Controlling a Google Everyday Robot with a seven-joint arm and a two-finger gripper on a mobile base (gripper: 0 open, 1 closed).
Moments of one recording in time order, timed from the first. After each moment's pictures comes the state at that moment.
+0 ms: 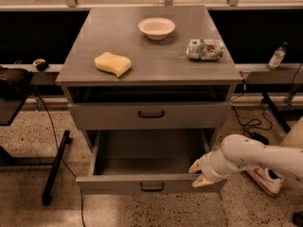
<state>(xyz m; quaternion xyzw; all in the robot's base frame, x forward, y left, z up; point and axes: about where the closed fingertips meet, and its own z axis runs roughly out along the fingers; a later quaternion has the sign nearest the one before) 0.499 -0.177 0.473 -0.75 0.62 0.06 0.21</state>
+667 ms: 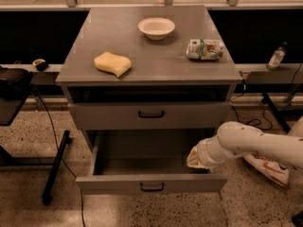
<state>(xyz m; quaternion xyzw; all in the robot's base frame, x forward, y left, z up) 0.534 -0.172 0.514 -0.75 0.63 0.03 0.23</state>
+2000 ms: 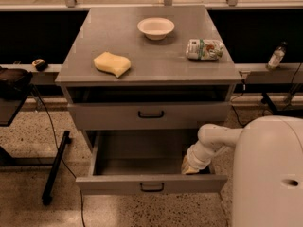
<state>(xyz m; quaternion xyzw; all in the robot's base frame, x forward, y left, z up) 0.563 -0.159 0.394 -0.74 0.65 0.10 0.13</state>
